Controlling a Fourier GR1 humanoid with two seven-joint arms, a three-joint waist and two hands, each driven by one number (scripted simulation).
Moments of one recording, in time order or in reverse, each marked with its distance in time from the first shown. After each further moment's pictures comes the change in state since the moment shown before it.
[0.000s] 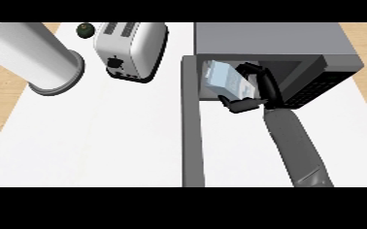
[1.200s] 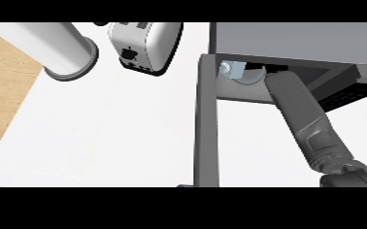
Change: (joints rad) left arm -0.247 0.056 0.021 0.152 -0.061 0.011 0.077; right arm -0.391 -0.093 -0.164 0.453 0.046 -0.380 0.145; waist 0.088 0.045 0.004
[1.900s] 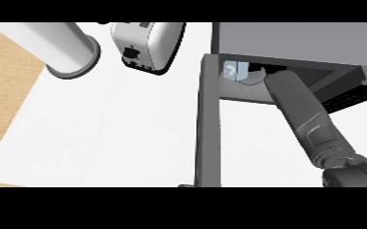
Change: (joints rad) left arm -0.081 0.027 -0.029 0.024 -0.060 -0.022 0.008; right arm -0.050 -0.017 -0.016 0.122 0.013 0.032 -0.046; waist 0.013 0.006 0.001
